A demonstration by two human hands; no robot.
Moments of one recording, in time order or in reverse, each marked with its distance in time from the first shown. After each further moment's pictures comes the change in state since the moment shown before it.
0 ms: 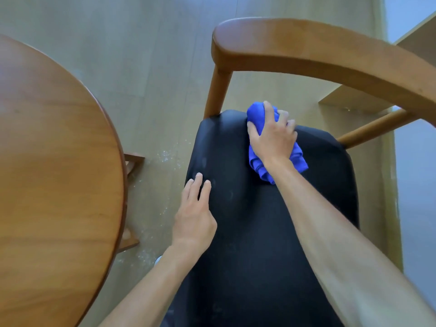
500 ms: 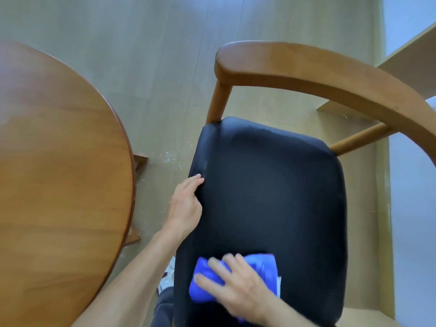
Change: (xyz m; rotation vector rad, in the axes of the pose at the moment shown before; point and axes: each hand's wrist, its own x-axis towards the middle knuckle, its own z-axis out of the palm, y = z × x) left_hand 0.012 -0.014 -0.022 -0.317 0.029 -0.110; right_hand -0.274 0.032 -0.030 0.181 -0.156 -1.006
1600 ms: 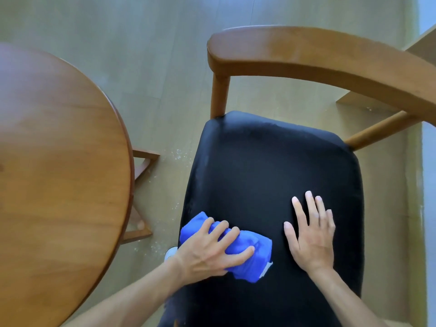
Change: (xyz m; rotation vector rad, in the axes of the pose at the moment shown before) left_hand -0.059 -0.024 0.050 0.801 -0.052 1.164; right_hand -0.052 0.136 -0.007 -0.131 0.044 0.795
